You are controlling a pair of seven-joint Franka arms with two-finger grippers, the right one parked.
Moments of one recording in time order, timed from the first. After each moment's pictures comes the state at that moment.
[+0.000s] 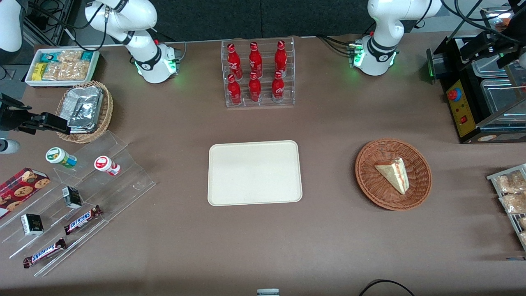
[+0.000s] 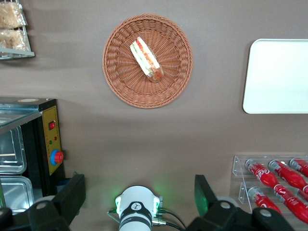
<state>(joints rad) -0.04 -0.10 0.01 -1.41 -0.04 1.20 -0.08</state>
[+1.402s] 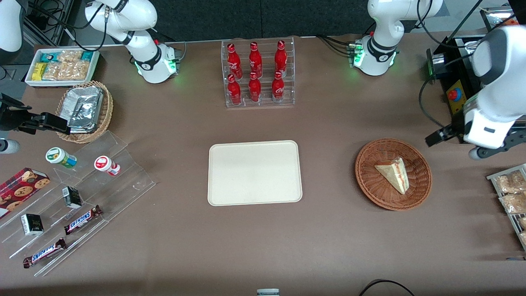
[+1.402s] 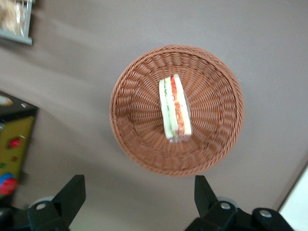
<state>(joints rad) -0.04 0.00 0.01 -1.94 0.06 1.88 -0.52</state>
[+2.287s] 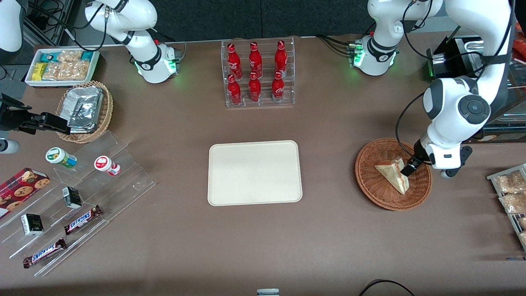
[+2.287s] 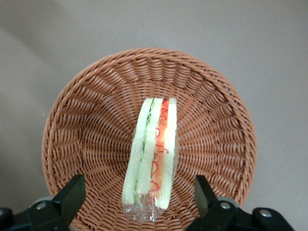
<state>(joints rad) -0.05 0.15 0.01 -2.21 0.06 2.42 -0.88</state>
